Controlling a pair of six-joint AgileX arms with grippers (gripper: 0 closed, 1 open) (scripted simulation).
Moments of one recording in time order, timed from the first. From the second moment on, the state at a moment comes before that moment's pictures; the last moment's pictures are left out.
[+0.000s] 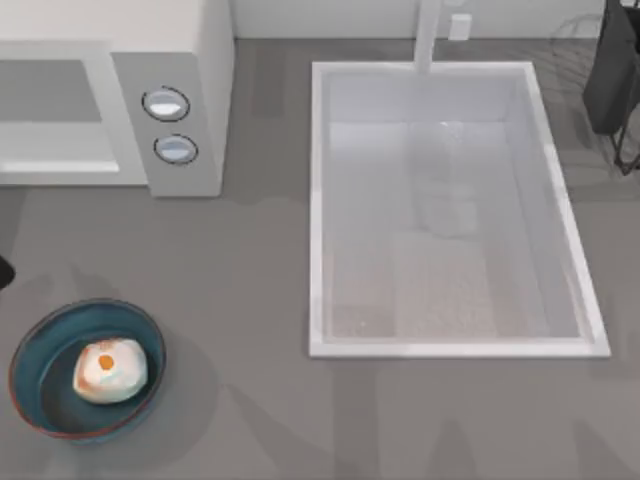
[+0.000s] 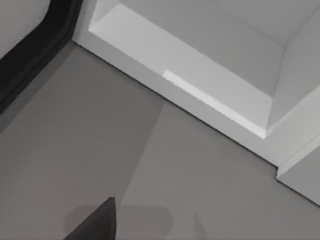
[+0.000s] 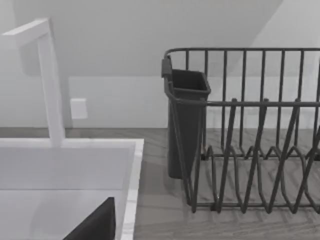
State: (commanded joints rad) left arm -0.06 0.52 0.36 -0.28 -0.21 -0.55; right arm 0.00 0.00 0.00 0.00 0.00 0.00
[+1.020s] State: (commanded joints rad) left arm 0.00 0.00 0.00 0.00 0.00 0.00; right arm 0.00 0.00 0.00 0.00 0.00 0.00
